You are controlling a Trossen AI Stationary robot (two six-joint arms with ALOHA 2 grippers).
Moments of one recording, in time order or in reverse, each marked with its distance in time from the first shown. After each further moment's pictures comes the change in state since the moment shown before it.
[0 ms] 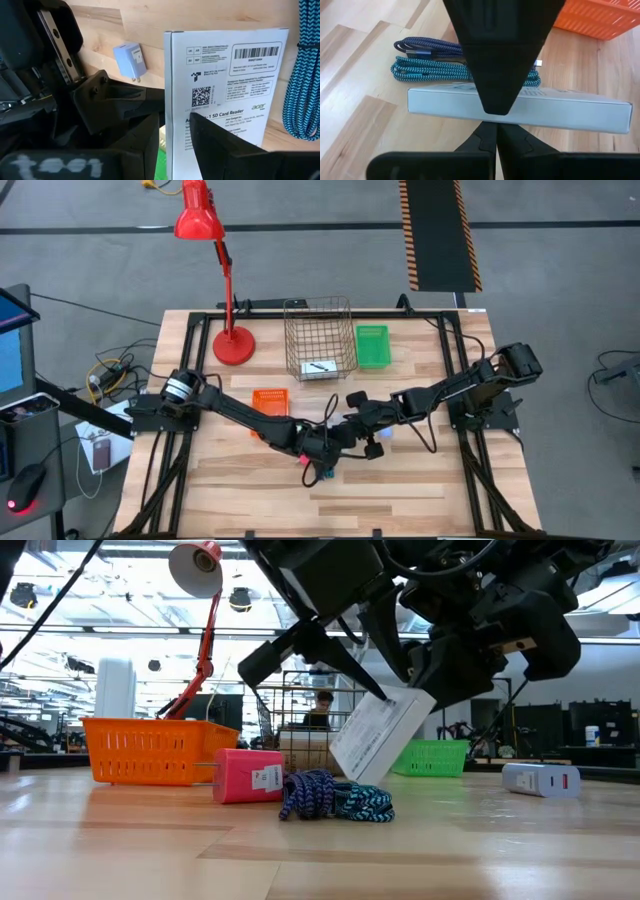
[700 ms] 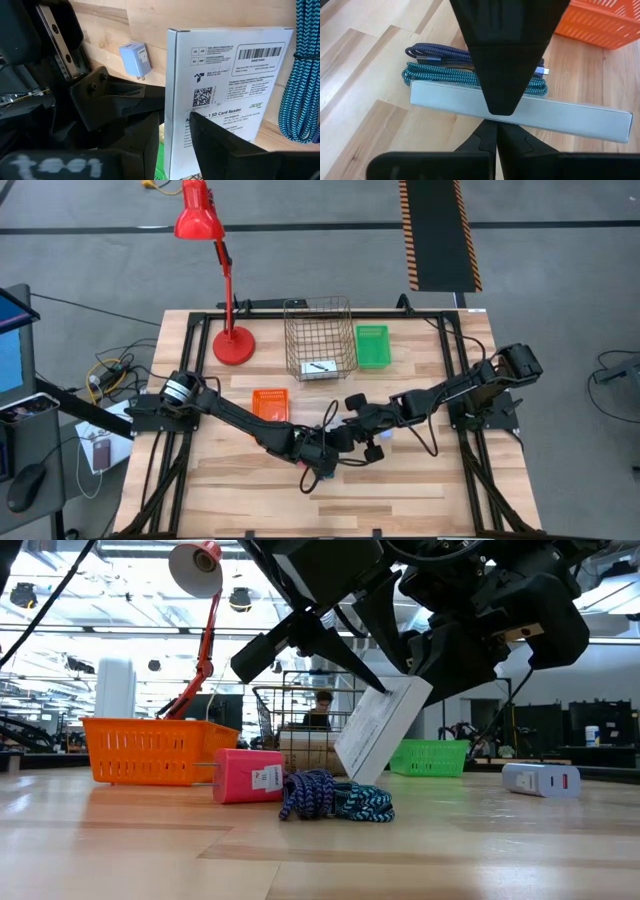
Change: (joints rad) left arm -0.023 0.001 0.000 -0.003 -0.073 -0.045; right arm 0.047 0.000 0.039 -0.040 0.006 0.000
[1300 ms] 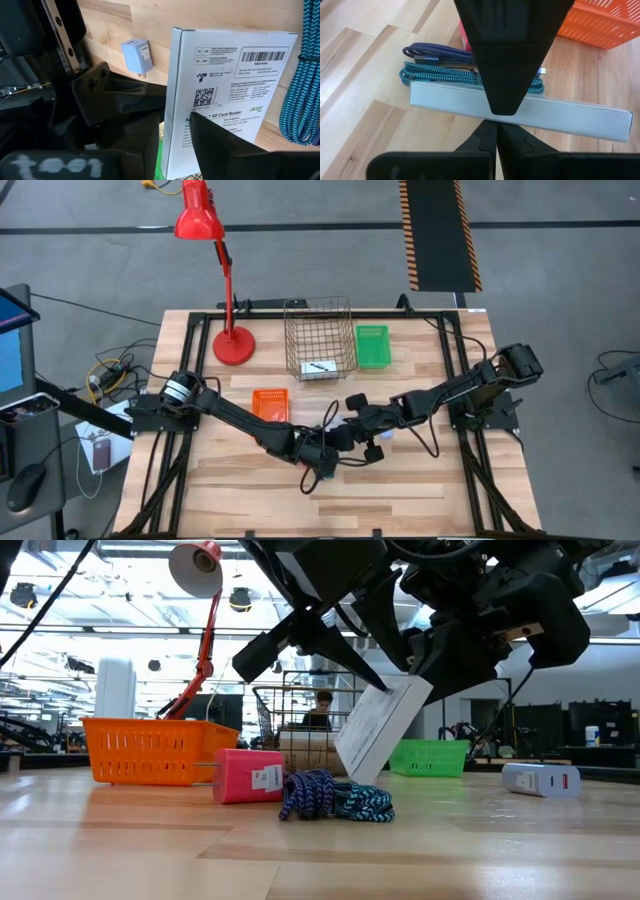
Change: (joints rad) left arm 0.001 0.001 0.000 -0.002 -0.022 -0.032; right arm 0.020 -0.006 0.000 -0.005 0.026 0.003
